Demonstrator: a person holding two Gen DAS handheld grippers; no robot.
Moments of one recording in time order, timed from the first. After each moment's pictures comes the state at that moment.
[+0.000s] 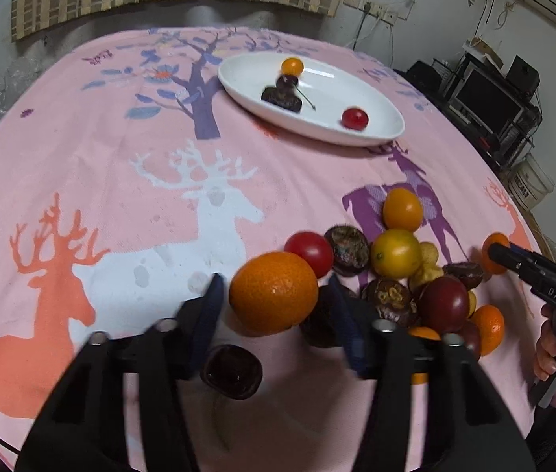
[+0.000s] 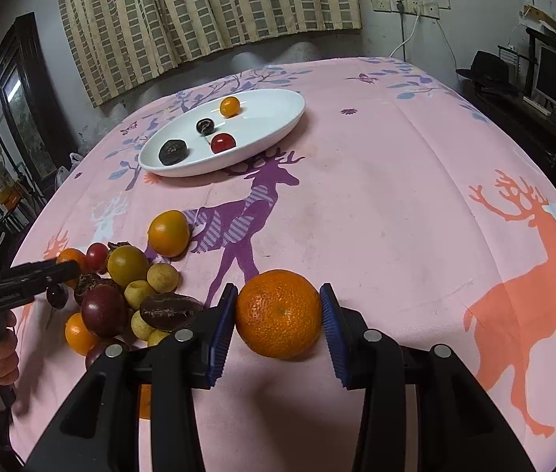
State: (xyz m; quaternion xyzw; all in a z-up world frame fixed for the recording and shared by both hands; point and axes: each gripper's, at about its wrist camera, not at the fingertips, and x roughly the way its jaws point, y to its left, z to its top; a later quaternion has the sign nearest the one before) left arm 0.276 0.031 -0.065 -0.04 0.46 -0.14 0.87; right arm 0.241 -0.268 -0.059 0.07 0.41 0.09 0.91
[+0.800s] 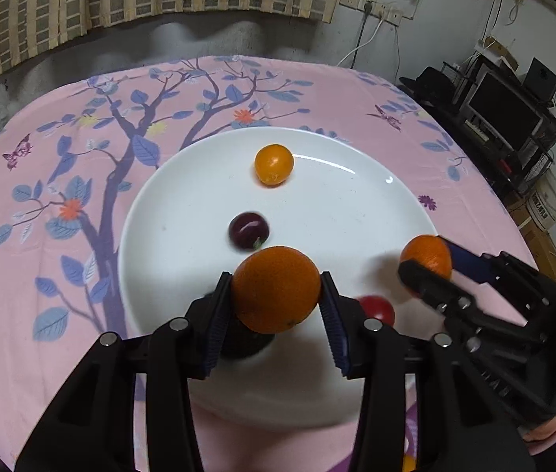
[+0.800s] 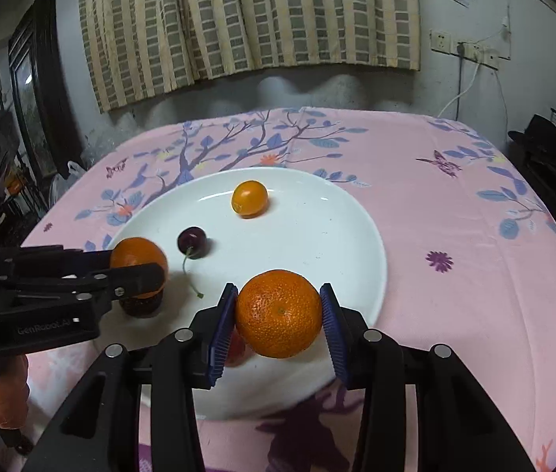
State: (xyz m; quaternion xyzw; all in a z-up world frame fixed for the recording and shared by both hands) left arm 0.486 -0.052 -0.031 -0.01 0.45 -0.14 0.88; right arm 0.457 -0.201 -0.046 0.00 0.37 0.12 0.92
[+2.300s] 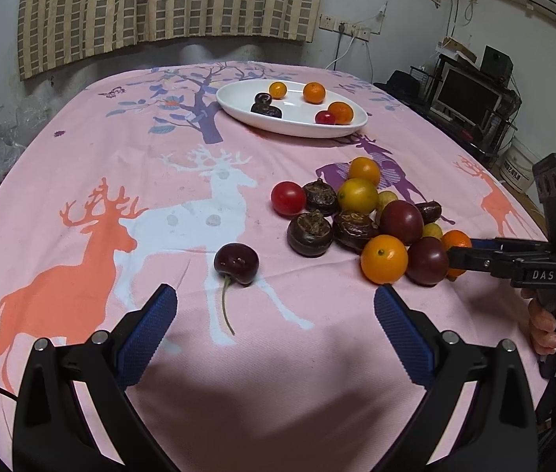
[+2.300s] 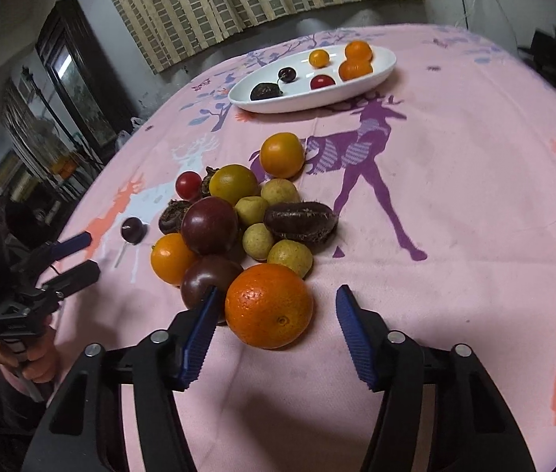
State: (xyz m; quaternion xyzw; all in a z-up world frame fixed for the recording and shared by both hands) left arm 0.182 0.045 -0.049 -0.01 0.39 -0.15 0.91; right arm 0.202 -0.217 -0.077 0.12 0.45 0.23 0.85
